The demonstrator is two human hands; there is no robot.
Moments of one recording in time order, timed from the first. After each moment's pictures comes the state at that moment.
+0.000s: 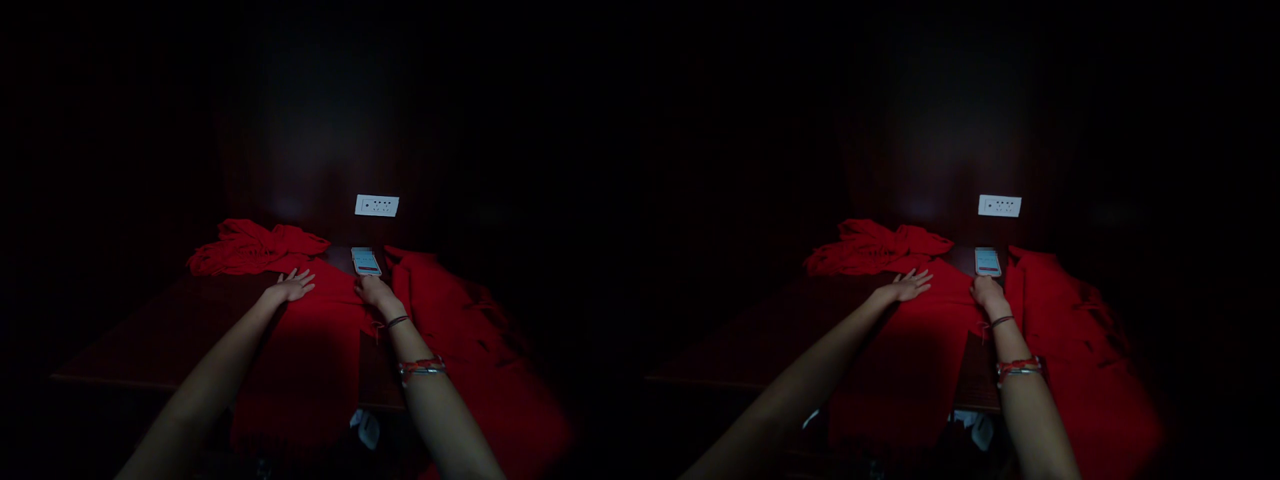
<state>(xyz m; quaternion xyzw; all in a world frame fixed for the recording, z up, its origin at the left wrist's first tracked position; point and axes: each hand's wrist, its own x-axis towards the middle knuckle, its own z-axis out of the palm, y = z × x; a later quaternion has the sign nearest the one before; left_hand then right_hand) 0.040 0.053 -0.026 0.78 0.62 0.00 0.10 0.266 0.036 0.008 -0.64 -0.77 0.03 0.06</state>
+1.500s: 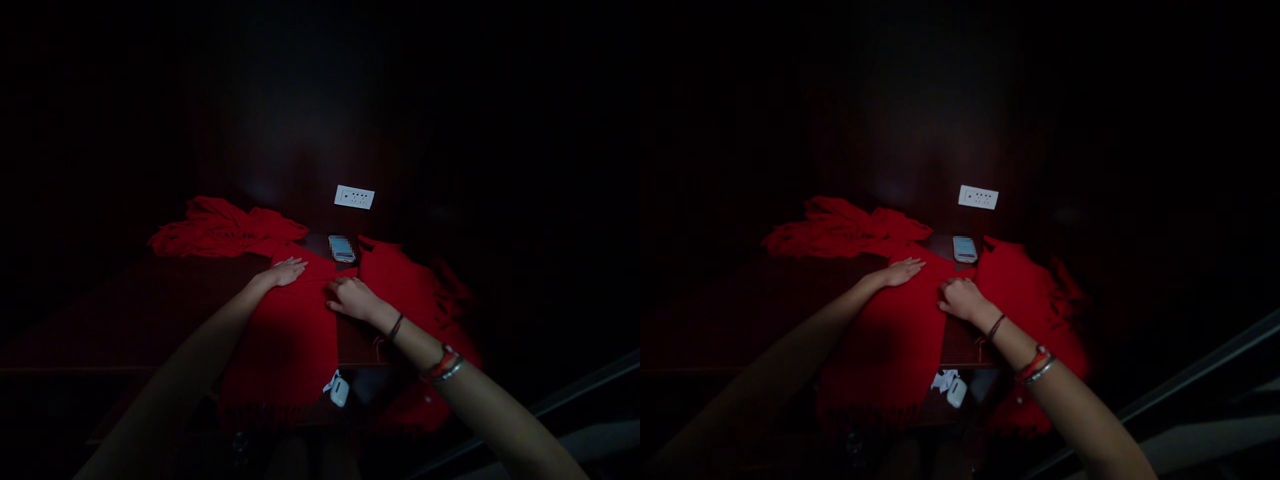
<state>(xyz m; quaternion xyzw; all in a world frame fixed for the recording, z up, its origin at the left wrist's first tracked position) 0.062 0.055 -0.034 0.84 0.53 0.05 0.08 0.258 -0.044 0.019 -0.47 -0.88 -0.10 -0.03</state>
